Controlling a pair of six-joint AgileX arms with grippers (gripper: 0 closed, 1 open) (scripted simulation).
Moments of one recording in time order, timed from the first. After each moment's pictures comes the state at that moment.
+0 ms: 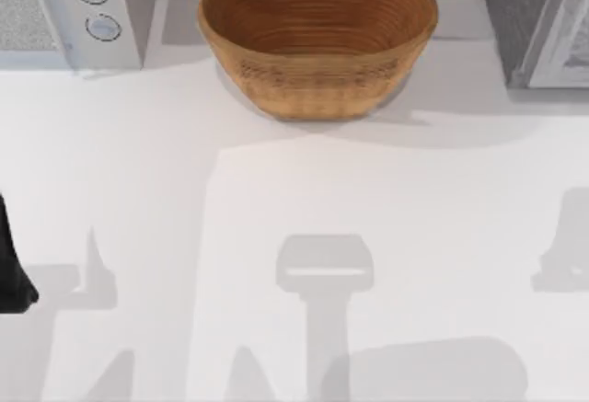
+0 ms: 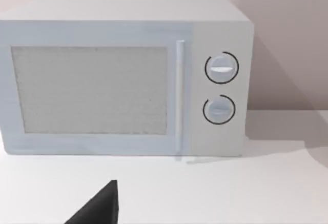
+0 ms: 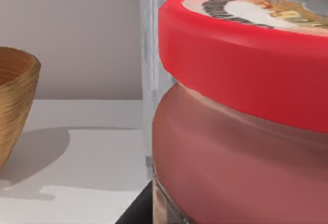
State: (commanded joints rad) left arm 0.00 0.00 0.00 0.00 0.00 0.00; right arm 0.08 0.18 0.20 -0.09 0.08 0.00
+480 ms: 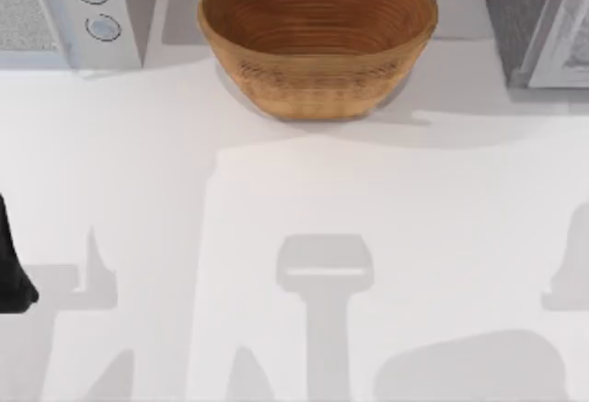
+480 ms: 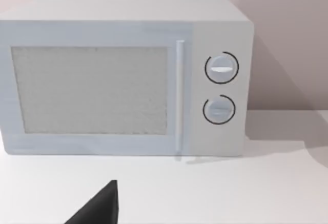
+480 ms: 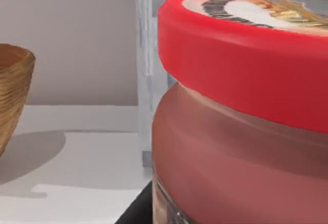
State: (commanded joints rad) left arm 0.00 0.00 0.00 0.00 0.00 0.00; right arm 0.00 0.00 0.00 0.00 0.00 0.00
